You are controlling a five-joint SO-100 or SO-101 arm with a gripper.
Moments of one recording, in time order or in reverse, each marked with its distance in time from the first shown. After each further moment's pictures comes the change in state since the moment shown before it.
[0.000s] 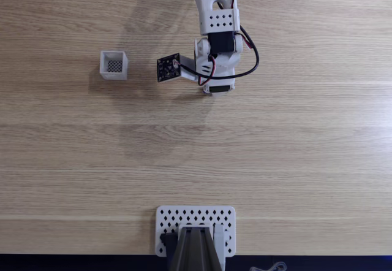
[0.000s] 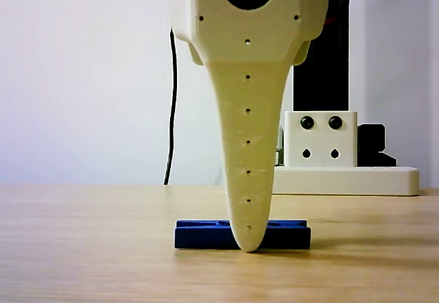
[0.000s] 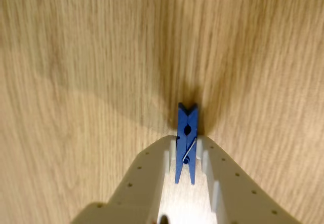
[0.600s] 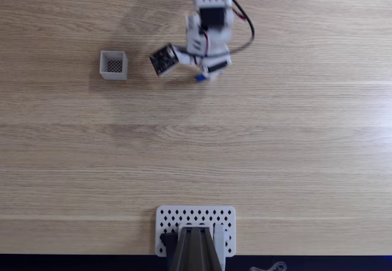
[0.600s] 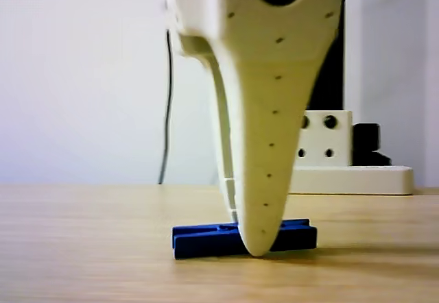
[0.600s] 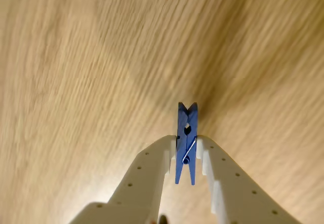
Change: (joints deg) arm 3.6 26.0 34.8 -16.1 -25.8
